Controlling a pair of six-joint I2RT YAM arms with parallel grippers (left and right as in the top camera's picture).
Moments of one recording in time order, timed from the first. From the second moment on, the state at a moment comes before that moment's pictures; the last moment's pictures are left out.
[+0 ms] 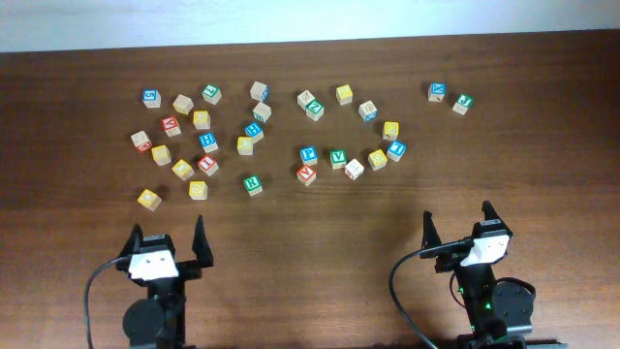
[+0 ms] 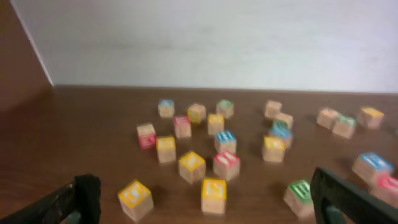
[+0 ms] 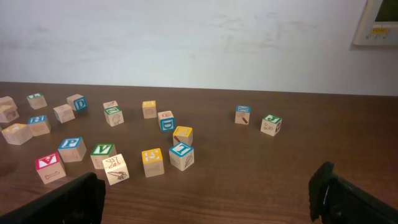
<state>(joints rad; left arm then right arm) 0.07 0.01 0.01 -0.06 -0.04 0.00 0.03 0.01 0.01 -0.07 -0.07 0.02</state>
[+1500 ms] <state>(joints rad) -0.33 1.80 1.75 -1.19 0.11 -0.15 0.03 0.01 0.01 -0.07 -0.07 0.02</state>
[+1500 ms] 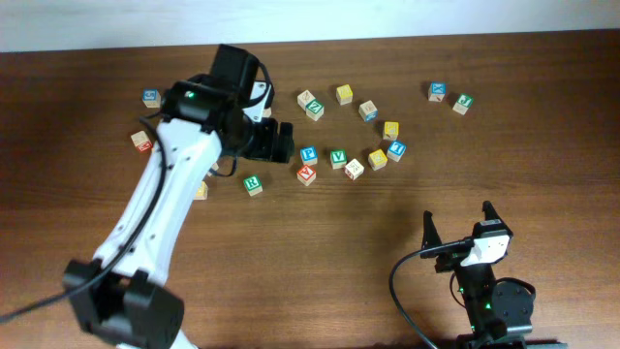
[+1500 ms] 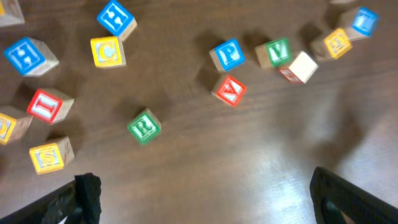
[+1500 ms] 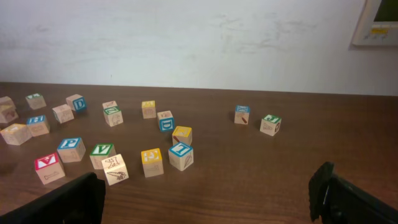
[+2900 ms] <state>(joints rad) -0.36 2.07 1.78 -1.18 -0.15 -0.78 0.03 0.01 0.01 -0.07 -0.07 0.02</state>
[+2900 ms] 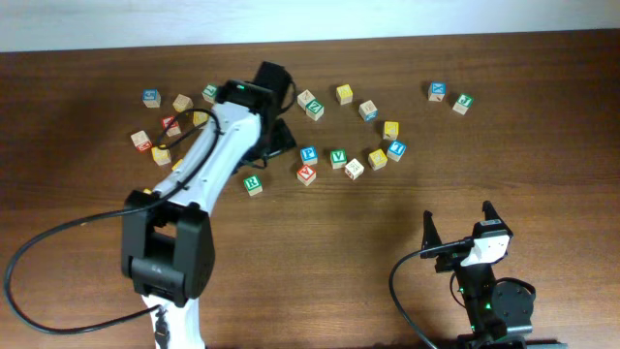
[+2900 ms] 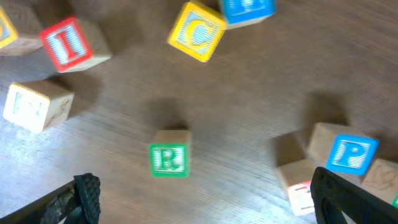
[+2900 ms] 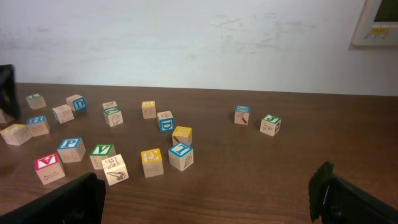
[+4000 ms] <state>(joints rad) -0.31 2.06 1.40 -0.82 -0.14 -0.77 0.03 0.01 0.01 -0.07 -0.07 0.02</state>
